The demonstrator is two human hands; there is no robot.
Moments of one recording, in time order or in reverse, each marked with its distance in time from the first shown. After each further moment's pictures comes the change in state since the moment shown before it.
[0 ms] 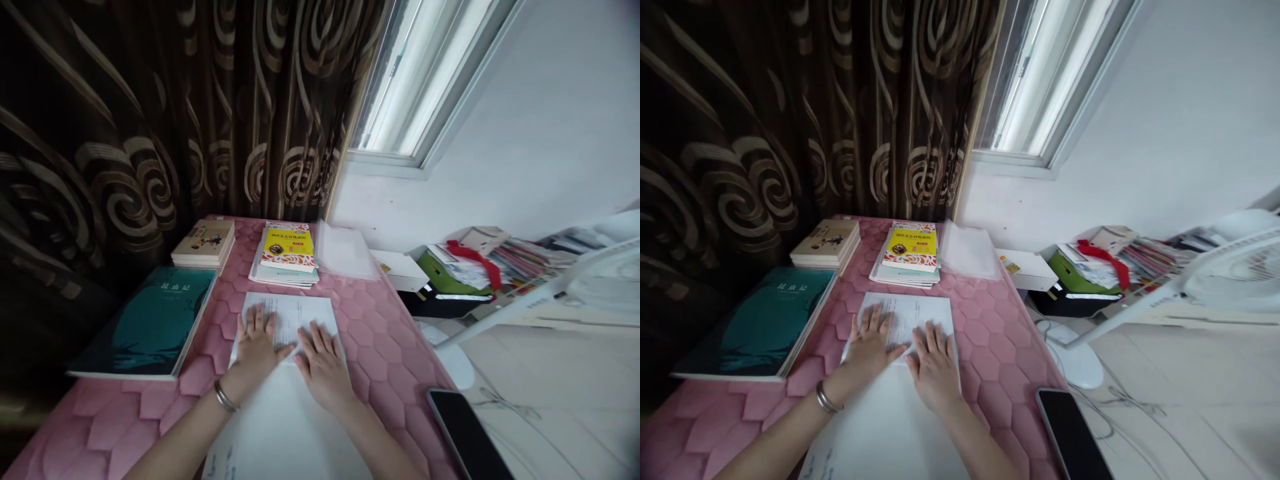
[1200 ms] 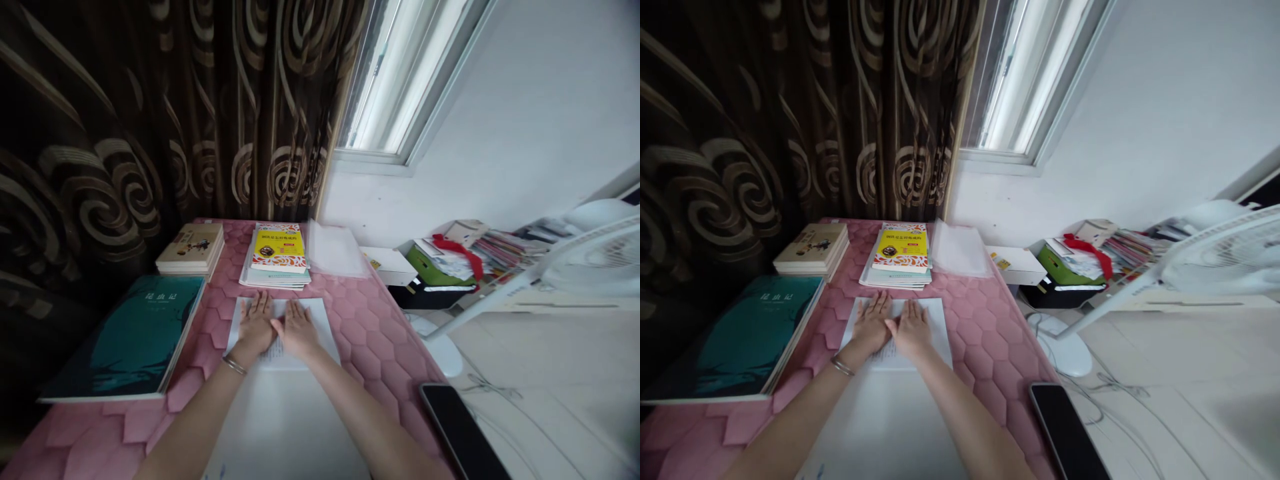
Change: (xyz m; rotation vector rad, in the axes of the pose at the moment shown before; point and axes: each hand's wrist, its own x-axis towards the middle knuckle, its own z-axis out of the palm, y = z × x) left_hand 0.067 -0.005 0.012 -0.027 -0.014 0.057; right_hand 0.093 -0.016 -0.003 0.120 -0.051 0.056
